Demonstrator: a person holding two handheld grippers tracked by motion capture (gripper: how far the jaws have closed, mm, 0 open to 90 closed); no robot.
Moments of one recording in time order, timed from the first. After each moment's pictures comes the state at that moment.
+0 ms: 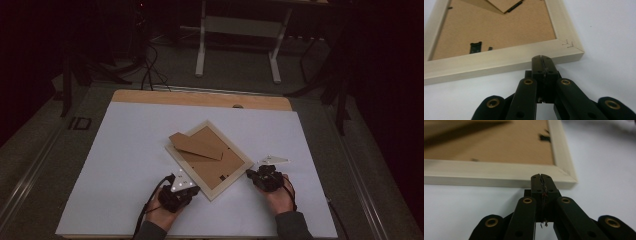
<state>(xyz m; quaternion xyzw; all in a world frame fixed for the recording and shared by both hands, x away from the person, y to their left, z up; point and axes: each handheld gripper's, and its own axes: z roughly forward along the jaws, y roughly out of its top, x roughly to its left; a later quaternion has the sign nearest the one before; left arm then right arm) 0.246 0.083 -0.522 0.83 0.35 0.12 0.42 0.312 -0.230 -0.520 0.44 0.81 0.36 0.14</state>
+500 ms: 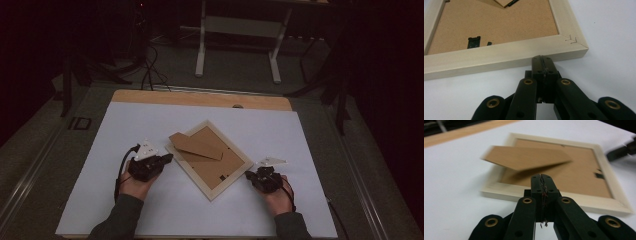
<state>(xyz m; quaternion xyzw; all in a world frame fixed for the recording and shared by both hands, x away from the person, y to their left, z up) 0.299 0.165 -0.481 0.78 0.39 0.19 0.46 0.310 -0.228 -0.526 0.43 0.82 0.36 0.14</state>
